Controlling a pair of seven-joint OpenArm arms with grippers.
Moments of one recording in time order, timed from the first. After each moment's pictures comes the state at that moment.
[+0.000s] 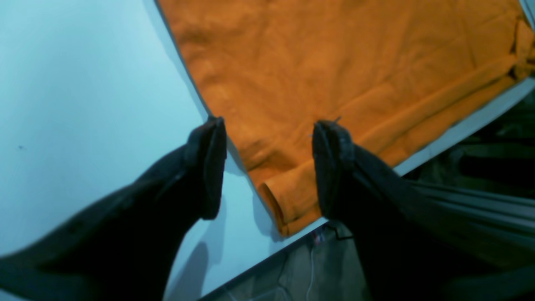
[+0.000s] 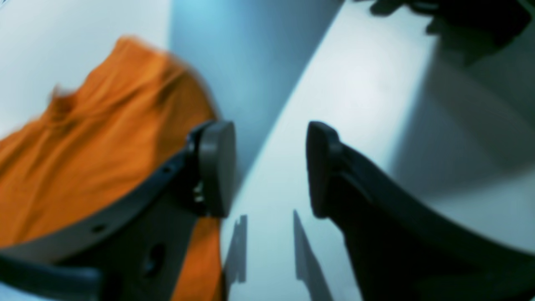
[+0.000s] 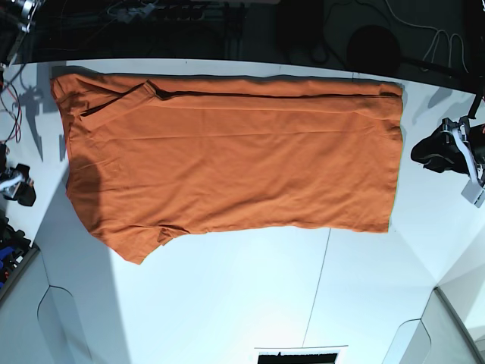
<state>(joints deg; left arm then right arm) 10.1 -43.5 -22.9 85.9 -70.1 -38.1 71.5 9.6 28.3 26.0 70.3 36.8 24.9 -47.6</state>
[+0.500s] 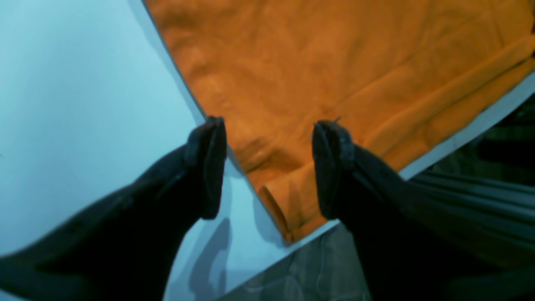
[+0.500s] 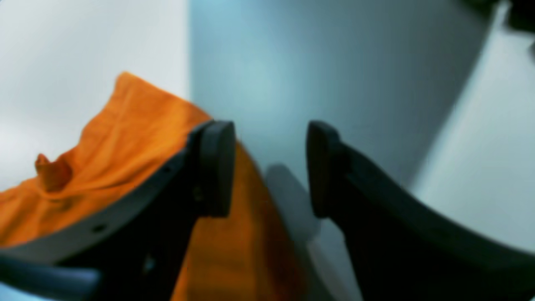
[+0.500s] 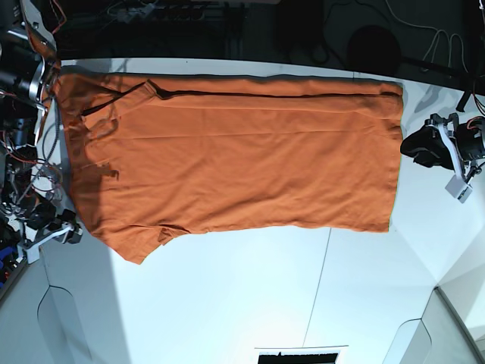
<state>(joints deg) 9.7 -43.2 -17.2 85.9 -64.1 -38.1 66.8 33.6 21.1 14.2 34.8 22.5 24.2 -34.8</state>
